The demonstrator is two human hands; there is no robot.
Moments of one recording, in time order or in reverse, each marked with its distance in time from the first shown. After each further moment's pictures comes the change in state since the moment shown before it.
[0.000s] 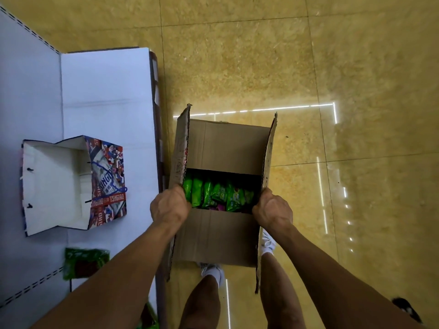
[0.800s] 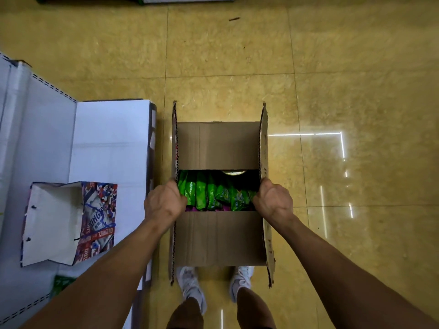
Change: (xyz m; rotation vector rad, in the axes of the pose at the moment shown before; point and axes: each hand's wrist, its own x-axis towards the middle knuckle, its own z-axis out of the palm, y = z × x) left_hand 0.000 0.133 -0.158 -0.140 0.111 -0.040; right_hand 0.045 0.005 -0.217 -0.026 0.152 -0.185
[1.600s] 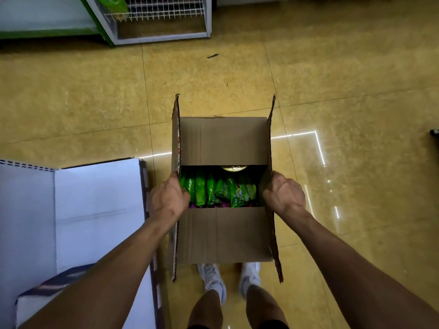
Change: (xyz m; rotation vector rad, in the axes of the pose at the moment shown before) left_hand 0.197 0.067 -0.167 -0.044 0.077 0.185; right_hand 0.151 -0.112 -0.143 0.091 0.151 0.149
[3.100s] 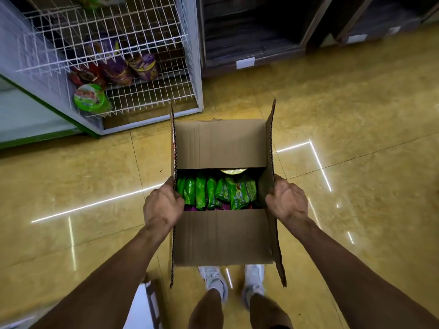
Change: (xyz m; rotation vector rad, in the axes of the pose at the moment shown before) left_hand 0.417 0.147 -0.218 -0.094 0.039 0.102; right_hand 0.348 -0.202 -0.225 0.049 0.030 0.125
